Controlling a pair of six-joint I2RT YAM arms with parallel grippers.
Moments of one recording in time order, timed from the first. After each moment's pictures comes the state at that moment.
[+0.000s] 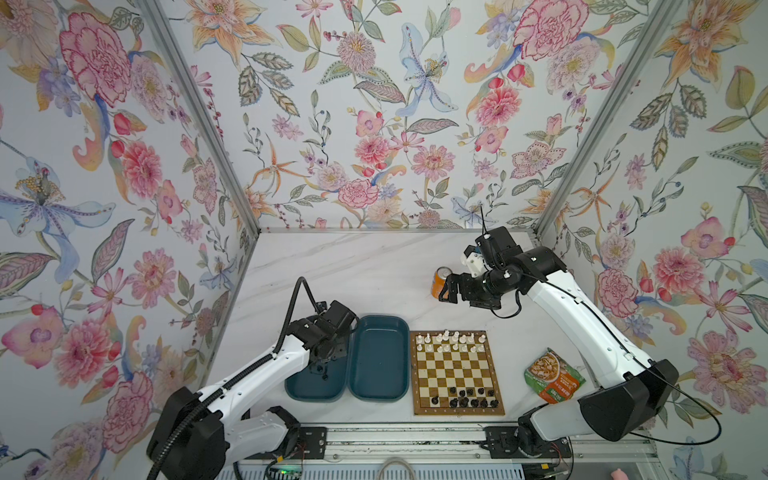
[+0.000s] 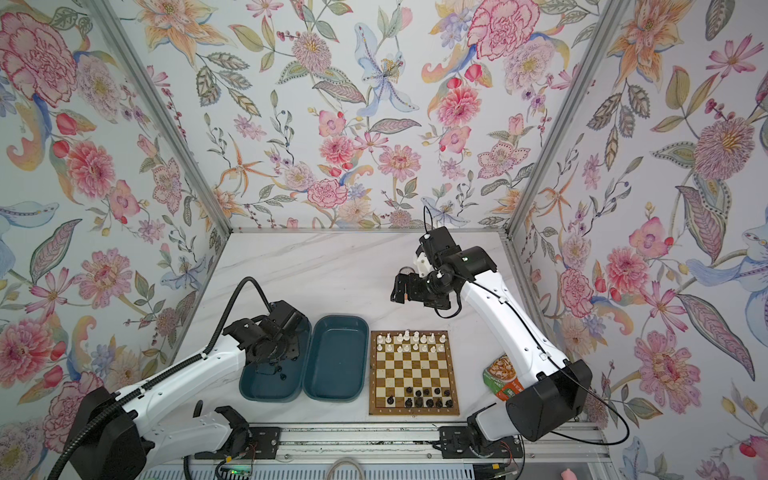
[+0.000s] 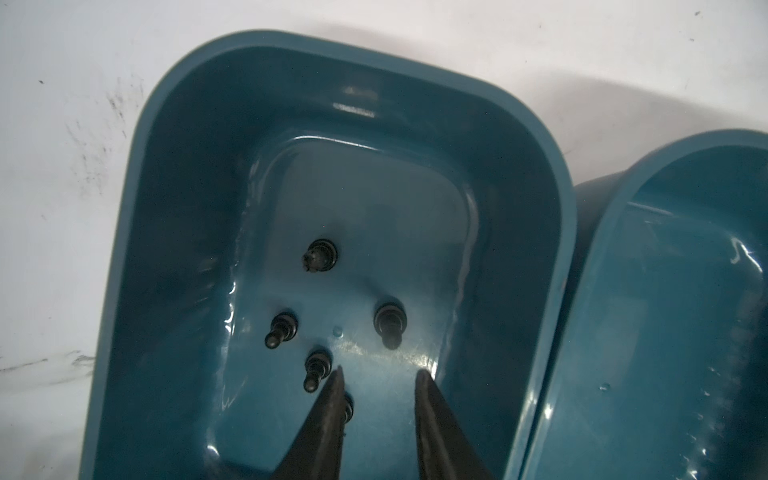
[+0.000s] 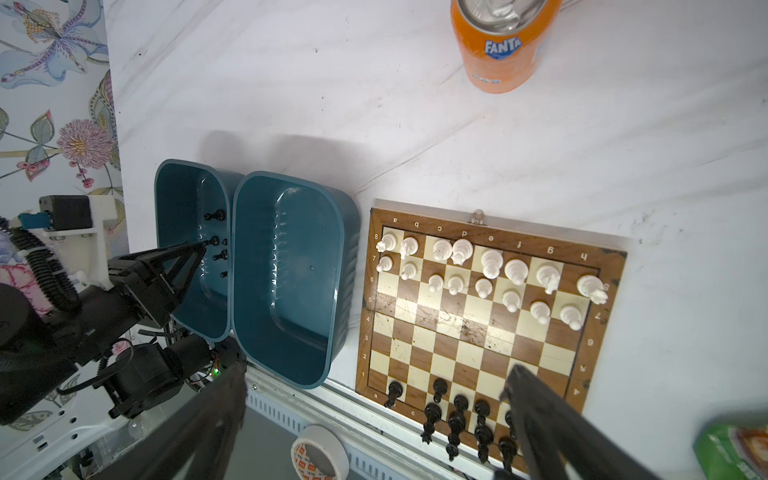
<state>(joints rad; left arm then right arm) -0.60 1.20 0.77 -0.85 -0.27 -0.74 0.46 1.45 1.54 -1.22 -0.29 0.44</state>
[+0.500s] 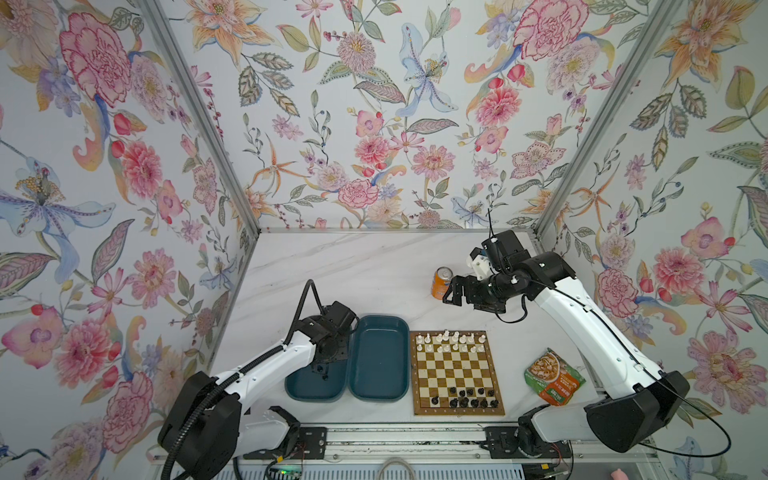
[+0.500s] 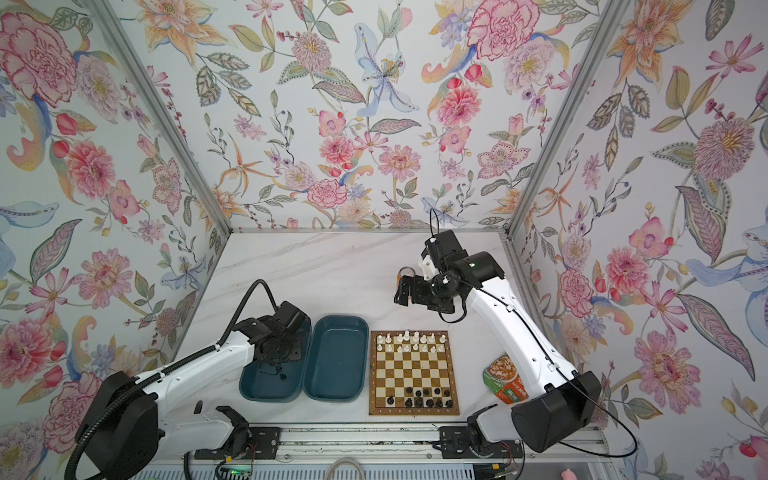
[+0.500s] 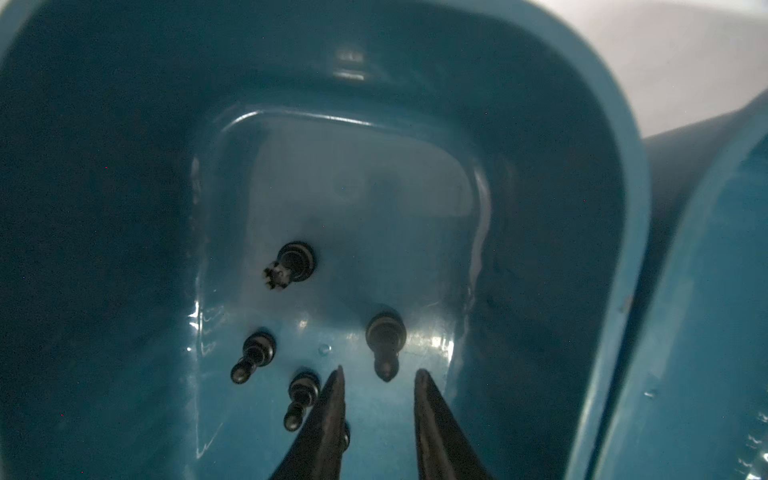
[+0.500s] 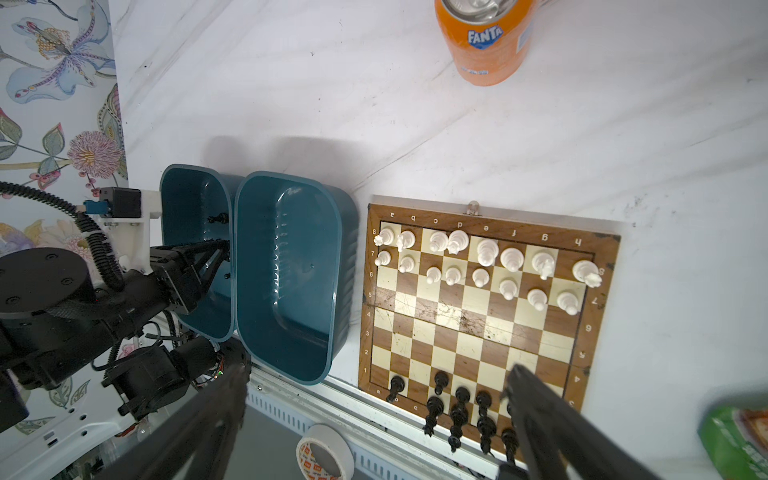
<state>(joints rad) -0.58 1.26 0.72 -0.78 -0.20 -0.66 0.45 1.40 1.50 -1.22 -0.29 0.46</state>
